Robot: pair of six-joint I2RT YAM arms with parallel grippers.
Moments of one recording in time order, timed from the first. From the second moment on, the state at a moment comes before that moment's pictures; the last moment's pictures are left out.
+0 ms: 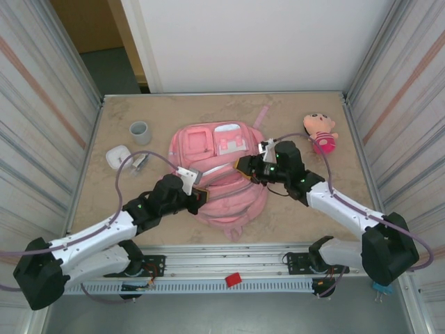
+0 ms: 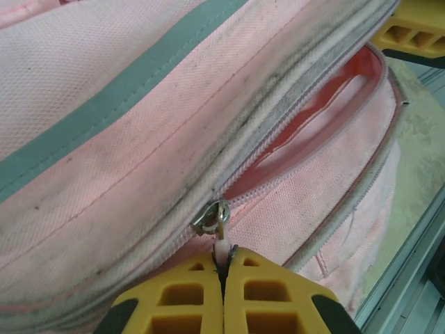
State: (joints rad) left arm -0.82 0.96 0.51 -0.12 0.09 -0.42; right arm 0.58 1.20 0.69 0.09 -0.51 1.14
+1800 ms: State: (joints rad) left arm -0.76 0.96 0.50 -0.08 0.10 -0.36; right arm 0.67 1.25 0.69 0.11 -0.39 1.18
